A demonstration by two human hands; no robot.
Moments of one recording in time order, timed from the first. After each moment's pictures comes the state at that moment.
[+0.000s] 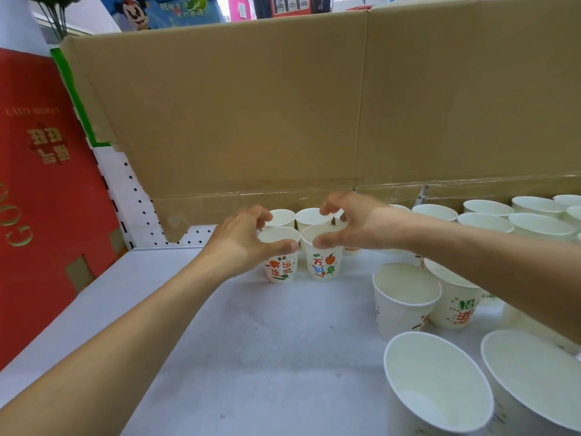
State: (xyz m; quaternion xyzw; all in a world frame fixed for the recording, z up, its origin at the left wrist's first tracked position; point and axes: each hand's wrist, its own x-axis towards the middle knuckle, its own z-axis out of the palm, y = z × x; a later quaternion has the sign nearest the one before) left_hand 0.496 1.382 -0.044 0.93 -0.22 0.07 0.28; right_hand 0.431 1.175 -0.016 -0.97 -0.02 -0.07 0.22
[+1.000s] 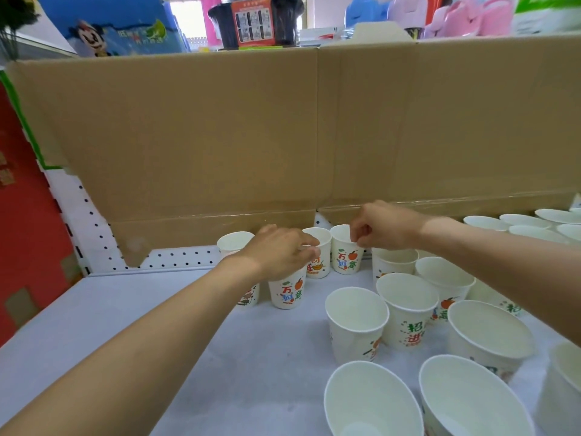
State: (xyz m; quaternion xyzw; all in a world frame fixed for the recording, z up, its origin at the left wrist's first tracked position) left_hand 0.498 1.278 -0.034 0.90 -0.44 0.04 0.07; right_hand 0.434 1.066 -0.009 -1.00 -0.03 -0.07 0.00
